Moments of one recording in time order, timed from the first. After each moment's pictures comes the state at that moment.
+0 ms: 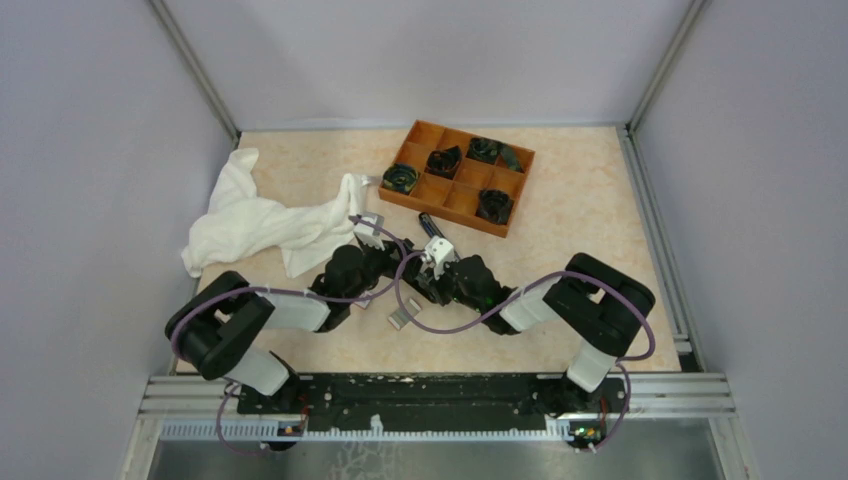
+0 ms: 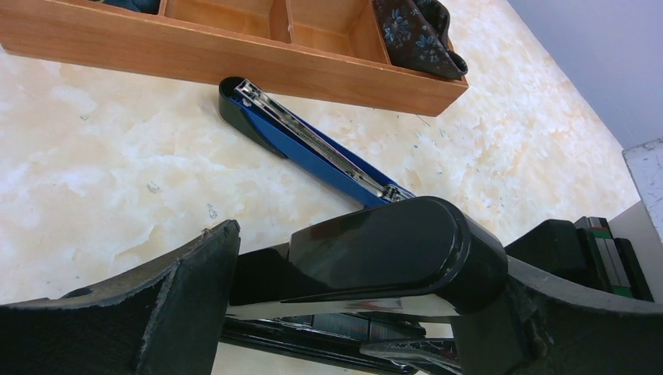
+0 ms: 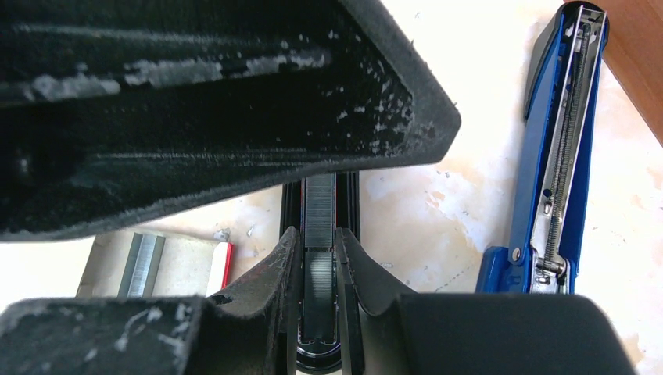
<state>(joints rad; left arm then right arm) -0.72 1.51 0.39 0.96 -0.05 -0.46 0.90 1.67 0.48 0.80 0.00 0.02</state>
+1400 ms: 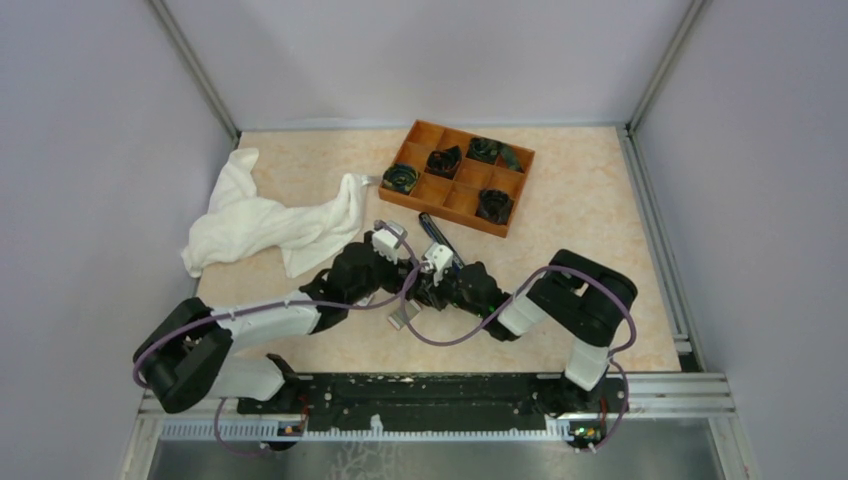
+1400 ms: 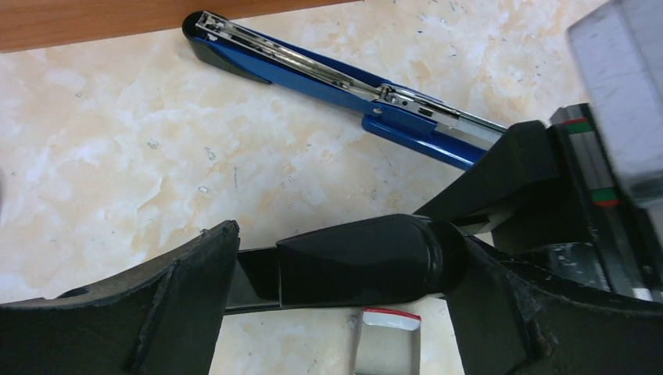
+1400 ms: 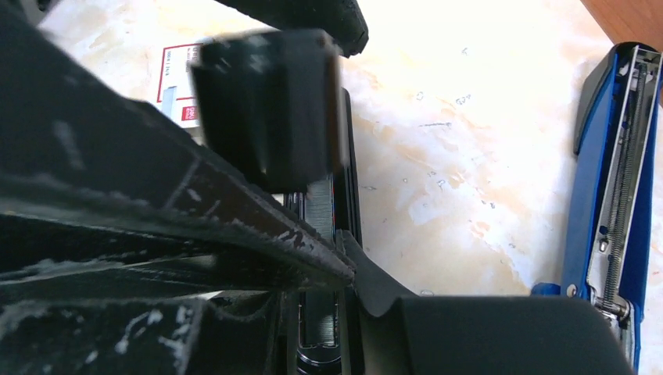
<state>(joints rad) -0.80 1.32 0.47 0.47 -0.05 -0.18 0.90 1.76 0.44 1.04 -0.08 0.03</state>
